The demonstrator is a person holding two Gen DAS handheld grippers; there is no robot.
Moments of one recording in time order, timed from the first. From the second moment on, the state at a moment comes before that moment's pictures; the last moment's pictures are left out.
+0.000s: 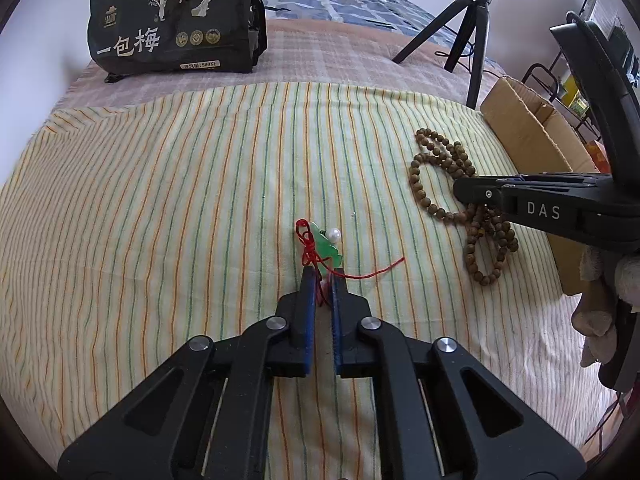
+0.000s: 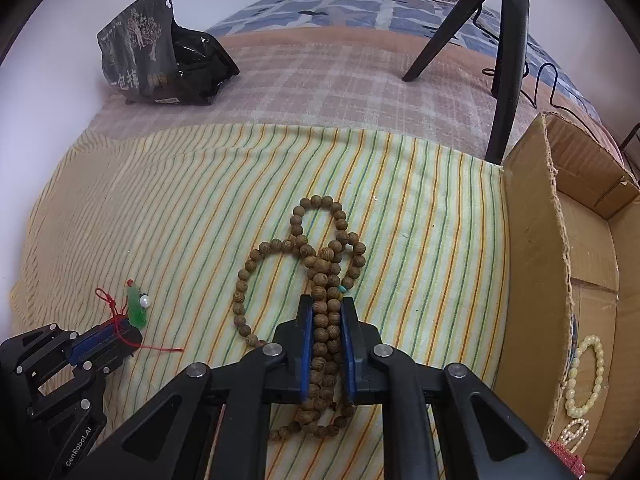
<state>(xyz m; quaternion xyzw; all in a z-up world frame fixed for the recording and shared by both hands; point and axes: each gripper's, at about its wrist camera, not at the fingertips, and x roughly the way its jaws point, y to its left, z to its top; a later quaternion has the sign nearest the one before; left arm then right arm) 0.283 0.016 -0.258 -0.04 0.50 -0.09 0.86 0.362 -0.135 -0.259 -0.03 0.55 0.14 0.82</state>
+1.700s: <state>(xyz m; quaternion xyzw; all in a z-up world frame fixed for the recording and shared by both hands) 0.292 -0.005 -0.255 0.01 0.49 -0.07 0.87 0.359 -0.135 -0.254 -0.03 0.54 0.15 0.83</state>
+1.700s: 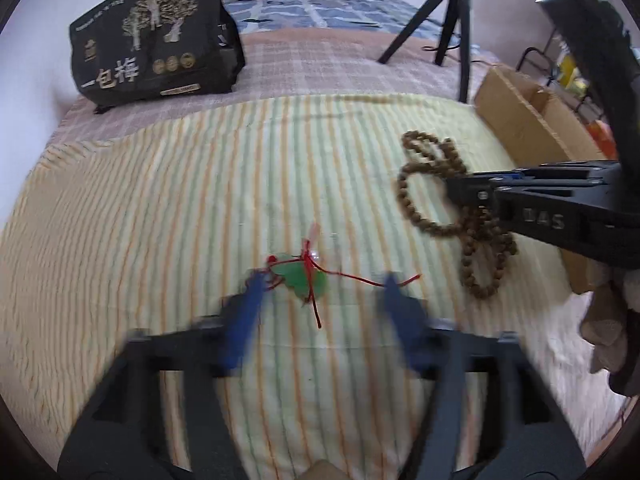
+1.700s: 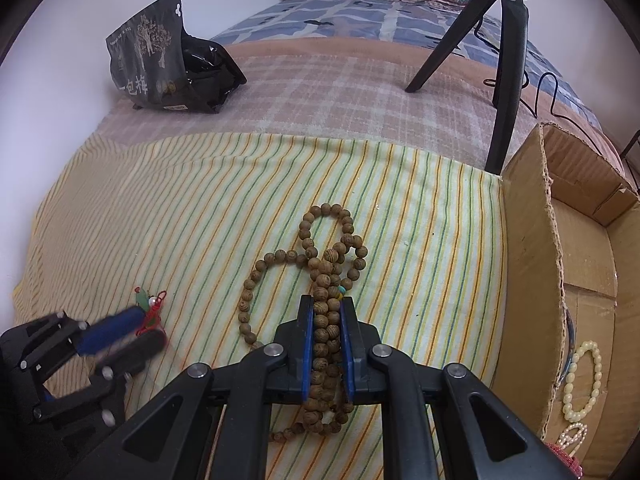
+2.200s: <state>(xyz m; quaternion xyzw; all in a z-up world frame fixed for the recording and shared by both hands) 0.295 0.022 -0.258 -0.03 0.49 -0.06 0.87 0.360 -0.134 -0.254 -0.03 0.54 0.15 0.83</state>
